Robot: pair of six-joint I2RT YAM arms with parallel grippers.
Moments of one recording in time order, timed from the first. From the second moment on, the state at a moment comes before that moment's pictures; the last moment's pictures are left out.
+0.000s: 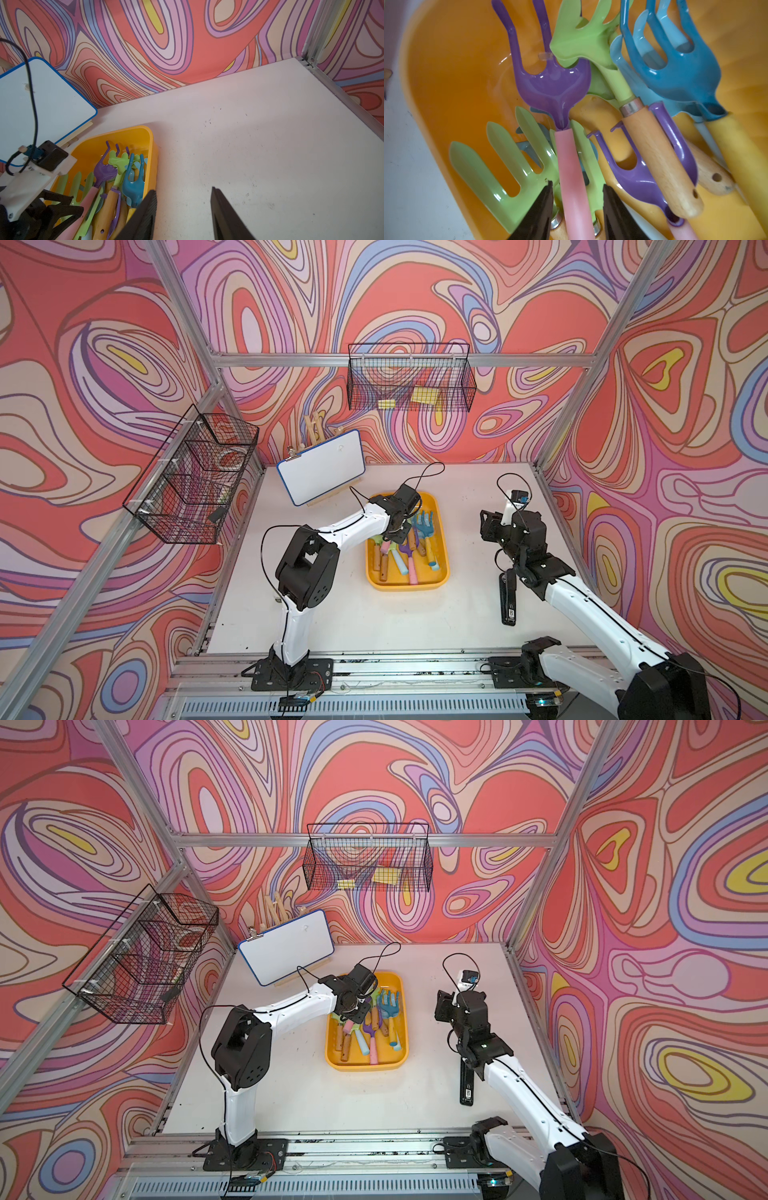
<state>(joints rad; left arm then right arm) -0.67 2.03 1.61 -0.80 -0.23 -0.13 0.27 1.03 0.67 -0.02 0.15 0.34</state>
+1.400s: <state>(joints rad) -0.66 2.17 1.73 -0.91 -0.22 -0.18 0.27 1.01 0.64 0.00 0.15 0.34</state>
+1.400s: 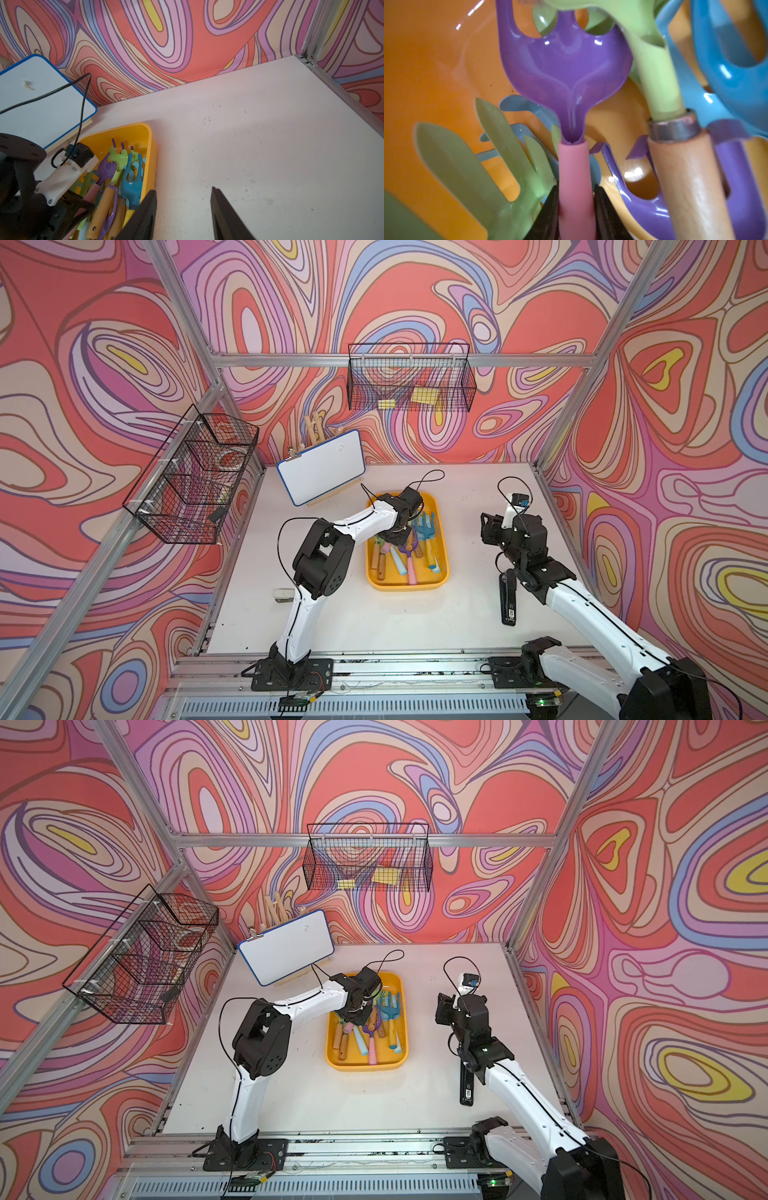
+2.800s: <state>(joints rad) -0.50 1.67 1.40 -0.94 -0.36 -0.18 0.27 1.01 0.64 0.02 0.06 0.35</state>
